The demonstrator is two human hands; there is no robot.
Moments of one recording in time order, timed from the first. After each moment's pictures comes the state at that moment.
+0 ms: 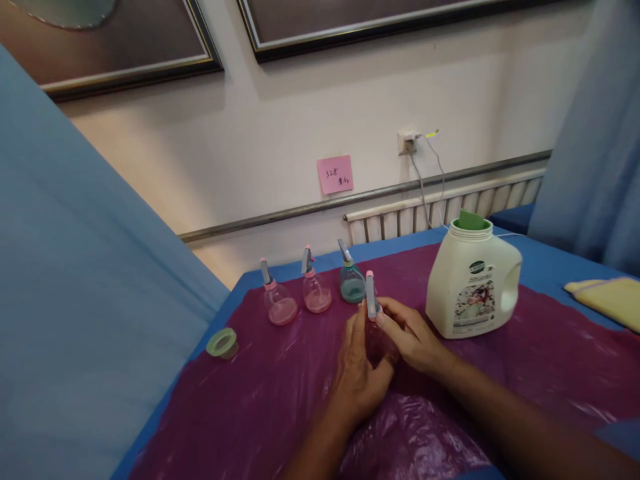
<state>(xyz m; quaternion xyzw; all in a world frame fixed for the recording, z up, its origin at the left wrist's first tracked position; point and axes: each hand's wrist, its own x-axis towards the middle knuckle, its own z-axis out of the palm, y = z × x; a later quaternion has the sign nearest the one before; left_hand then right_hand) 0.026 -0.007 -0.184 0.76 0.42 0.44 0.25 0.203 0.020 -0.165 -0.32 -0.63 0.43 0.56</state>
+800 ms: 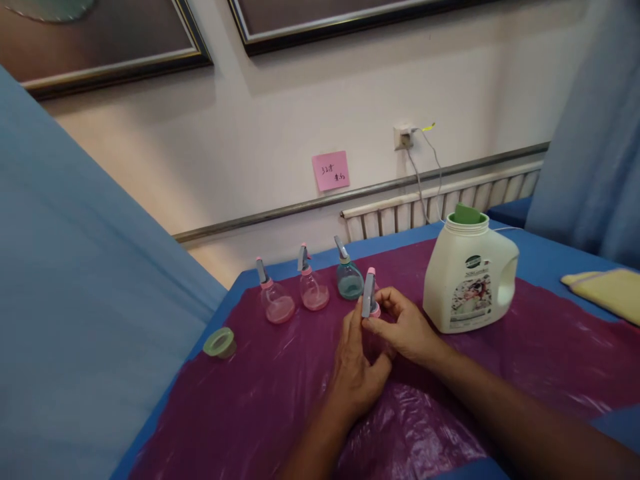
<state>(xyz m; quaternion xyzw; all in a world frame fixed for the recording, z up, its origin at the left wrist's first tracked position) 0.028 -0.008 -0.176 0.74 0.43 0.44 0.26 0.194 0.026 -0.163 -0.34 -0.55 0.46 0.61</state>
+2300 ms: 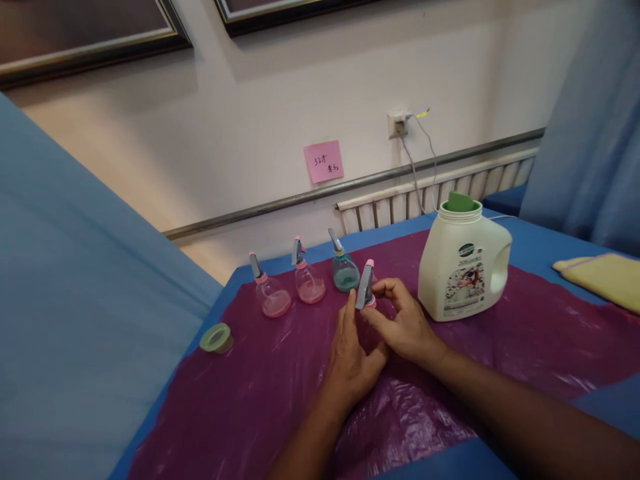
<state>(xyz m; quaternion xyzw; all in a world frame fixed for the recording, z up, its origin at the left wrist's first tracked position) 0.029 -0.005 -0.176 0.76 0.42 0.43 0.24 0.193 0.016 -0.173 -0.41 -0.57 0.32 0.64</state>
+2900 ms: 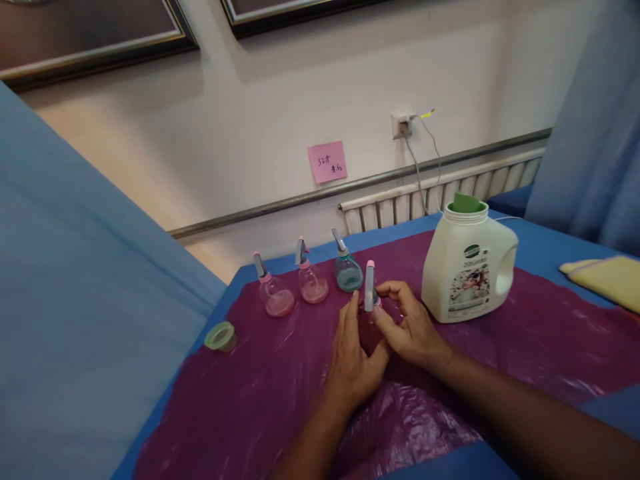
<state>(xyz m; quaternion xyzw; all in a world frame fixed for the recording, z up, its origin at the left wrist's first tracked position) 0.026 -0.010 -0.176 0.76 0.43 0.44 0.22 0.201 0.010 -0.174 -0.38 -0.64 0.20 0.64</state>
